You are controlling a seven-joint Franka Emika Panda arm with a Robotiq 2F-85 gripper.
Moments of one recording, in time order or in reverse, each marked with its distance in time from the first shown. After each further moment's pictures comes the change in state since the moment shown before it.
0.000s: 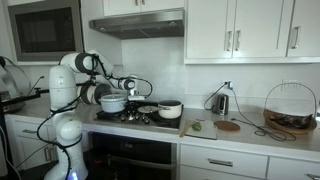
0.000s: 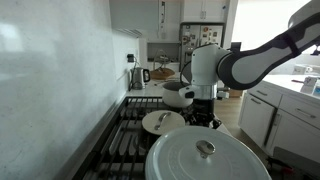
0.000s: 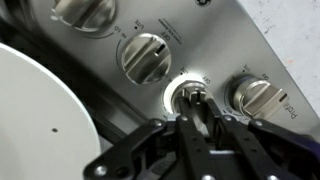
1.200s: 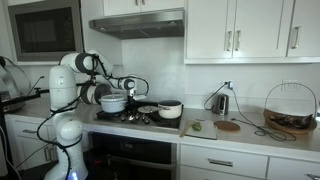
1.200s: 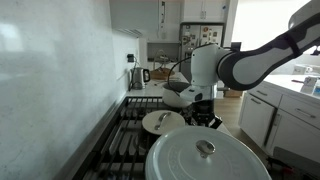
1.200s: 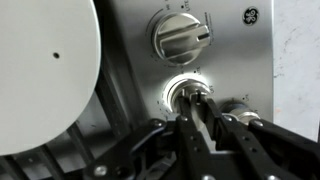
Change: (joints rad) arm 0.002 0.003 0.005 0.006 -0.019 -0.009 -0.498
